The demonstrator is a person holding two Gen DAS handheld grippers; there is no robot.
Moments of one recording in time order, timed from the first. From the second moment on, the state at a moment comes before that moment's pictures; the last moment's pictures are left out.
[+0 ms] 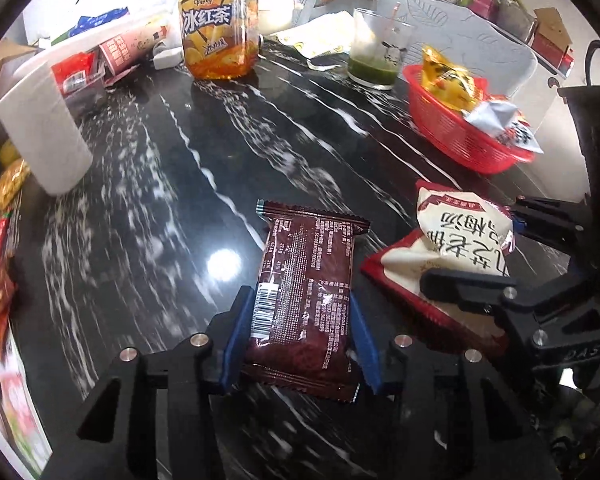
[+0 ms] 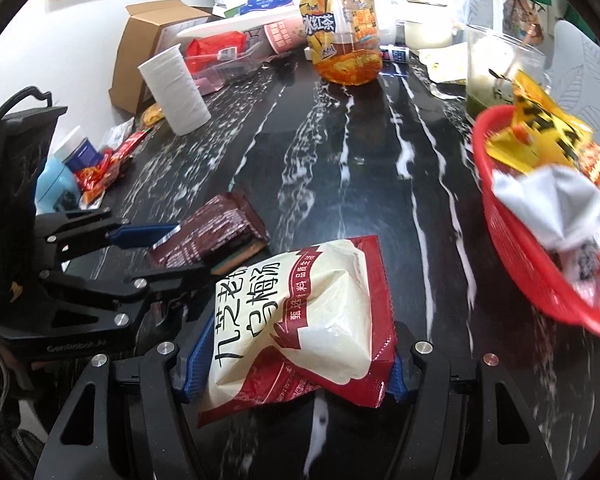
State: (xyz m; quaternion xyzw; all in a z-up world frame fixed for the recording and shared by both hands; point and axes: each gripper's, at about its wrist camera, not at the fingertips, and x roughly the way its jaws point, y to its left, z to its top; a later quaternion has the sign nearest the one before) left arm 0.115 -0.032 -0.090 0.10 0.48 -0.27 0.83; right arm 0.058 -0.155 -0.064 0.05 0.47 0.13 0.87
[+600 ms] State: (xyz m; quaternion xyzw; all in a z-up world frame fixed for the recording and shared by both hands) left arm 0.062 -0.053 -0.101 0.13 0.49 -0.25 0.83; right arm 0.015 -0.166 -0.069 0.04 0.47 0.14 0.87
